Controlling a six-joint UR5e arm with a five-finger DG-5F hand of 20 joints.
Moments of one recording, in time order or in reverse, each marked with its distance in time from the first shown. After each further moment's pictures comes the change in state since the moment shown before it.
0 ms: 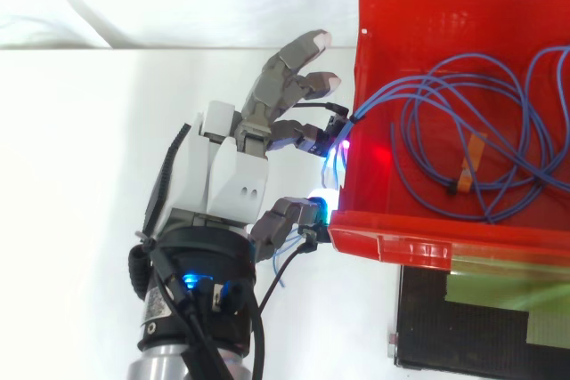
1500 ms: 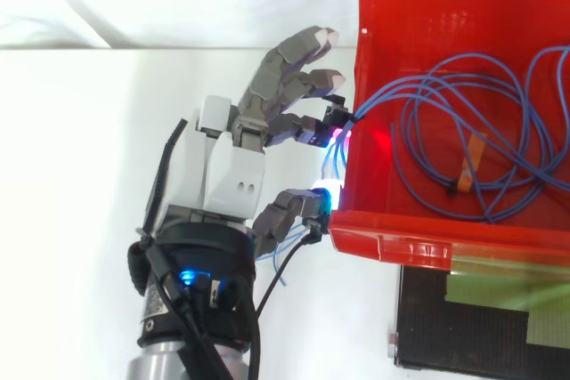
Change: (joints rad) arm 0.000 0.000 0.000 0.019 0.000 -0.034
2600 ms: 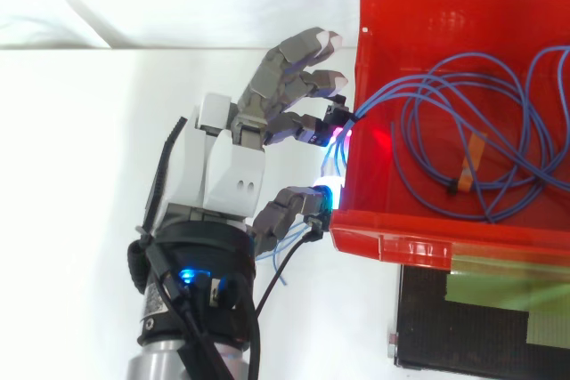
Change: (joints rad) arm 0.000 0.000 0.000 0.007 0.000 0.000
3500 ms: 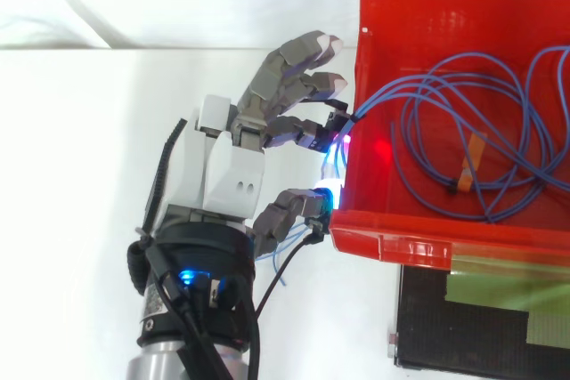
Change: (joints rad) arm 0.000 0.000 0.000 -0.006 0.000 0.000
